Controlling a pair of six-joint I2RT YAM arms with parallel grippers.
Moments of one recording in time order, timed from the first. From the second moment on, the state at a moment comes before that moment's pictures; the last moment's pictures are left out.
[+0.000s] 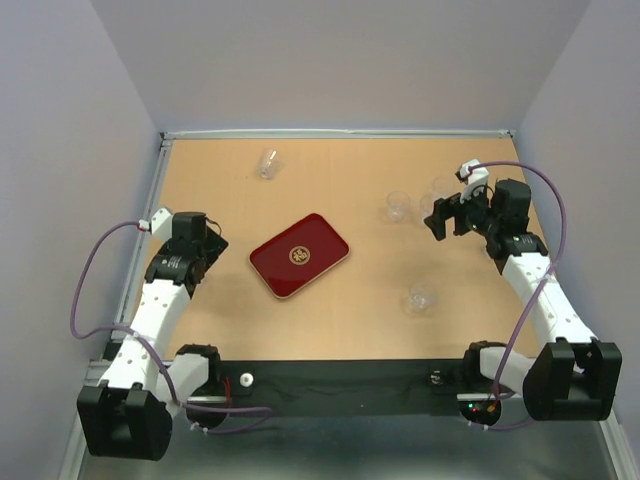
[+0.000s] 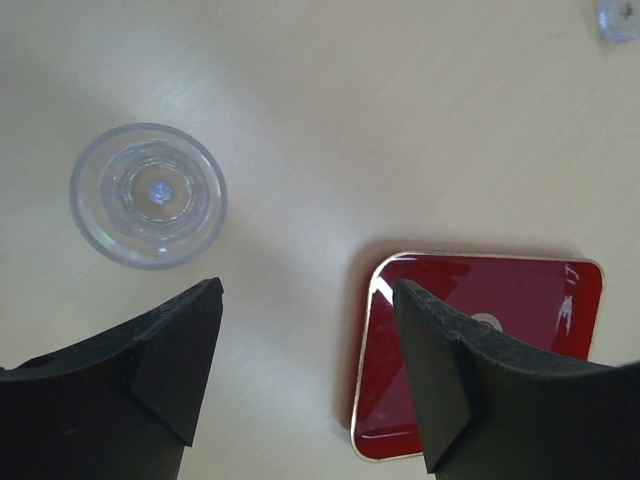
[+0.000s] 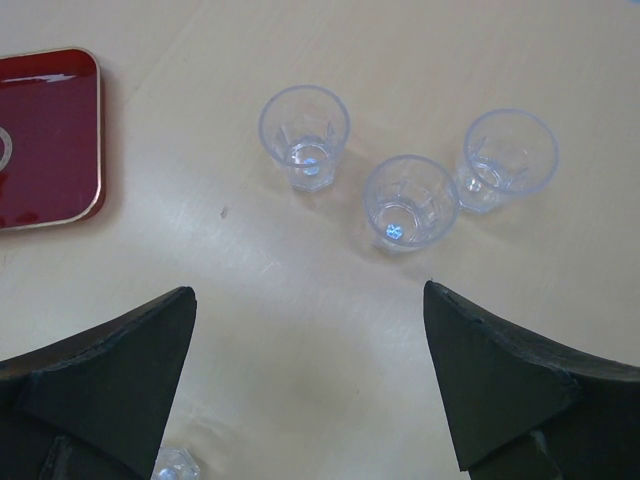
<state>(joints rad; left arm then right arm) -0.09 0.91 0.74 -0.63 -0.32 -0.86 -0.03 1.11 0.82 -0.18 -0.50 -0.22</state>
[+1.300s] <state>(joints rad) 0.03 1.27 0.76 -0.51 -0.34 -0.78 -0.03 1.04 0.82 -0.19 -0.42 -0.25</state>
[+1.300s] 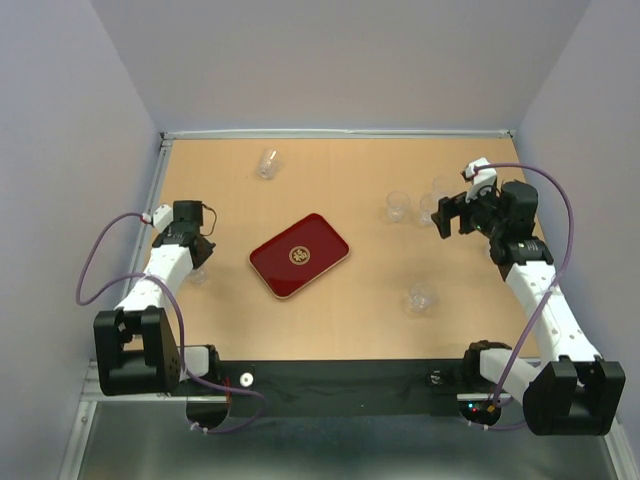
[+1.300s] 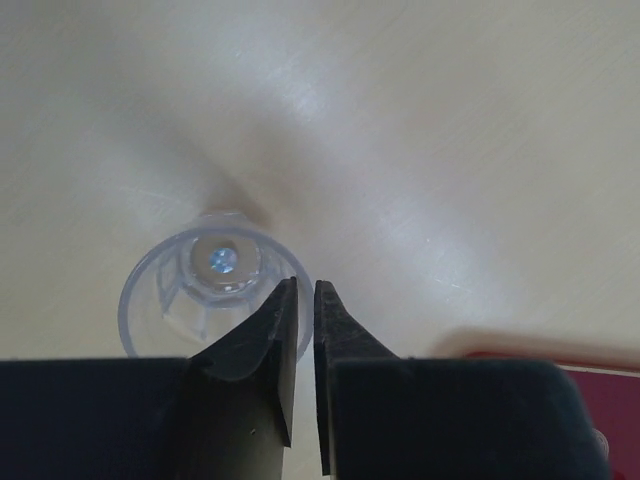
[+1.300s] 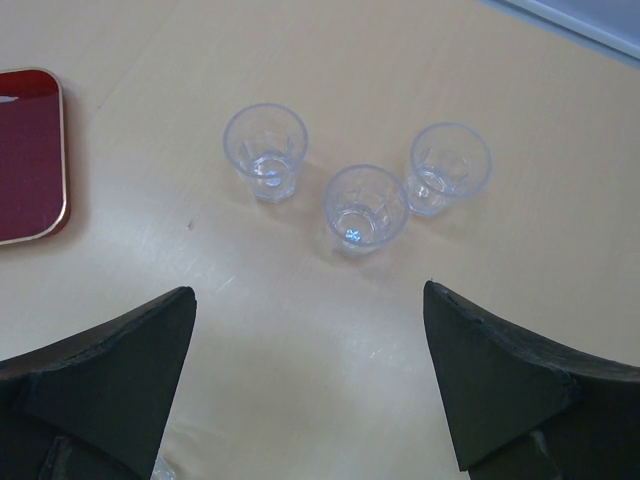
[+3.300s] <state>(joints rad) -0.64 1.77 1.38 -0.46 -0.08 -0.24 -0.03 1.06 0.82 -0.19 -0.40 -0.29</state>
